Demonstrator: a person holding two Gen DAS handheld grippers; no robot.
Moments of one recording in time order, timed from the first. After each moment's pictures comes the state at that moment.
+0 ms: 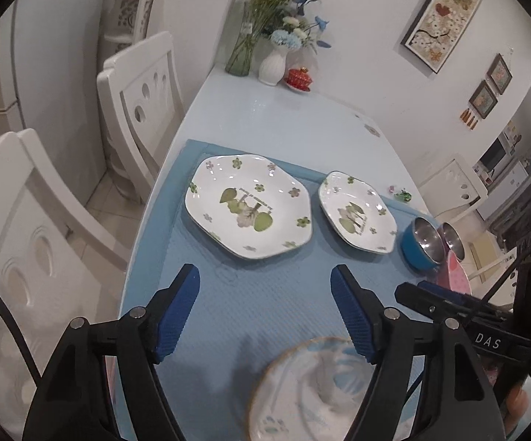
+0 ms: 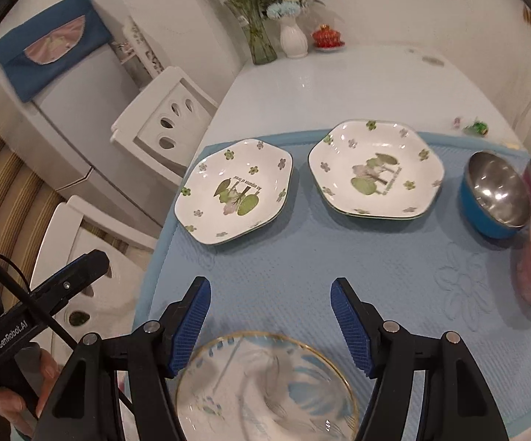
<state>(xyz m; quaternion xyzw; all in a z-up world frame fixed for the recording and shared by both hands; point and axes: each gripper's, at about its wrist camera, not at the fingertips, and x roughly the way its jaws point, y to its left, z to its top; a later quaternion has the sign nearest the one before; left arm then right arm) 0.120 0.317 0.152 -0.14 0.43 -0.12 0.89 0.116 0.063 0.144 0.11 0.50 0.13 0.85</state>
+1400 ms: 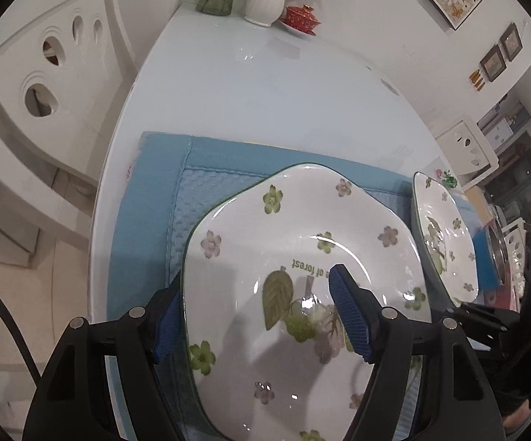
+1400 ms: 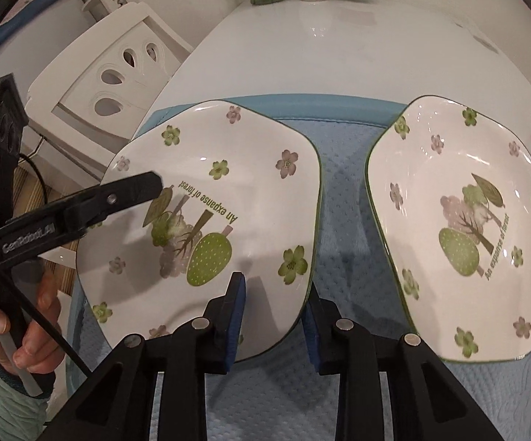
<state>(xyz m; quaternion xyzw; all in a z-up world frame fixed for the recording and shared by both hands) 0.328 0.323 0.032 -0.10 0.50 -0.21 0.83 0.276 0.116 0.025 0.04 0.56 0.13 0.82</state>
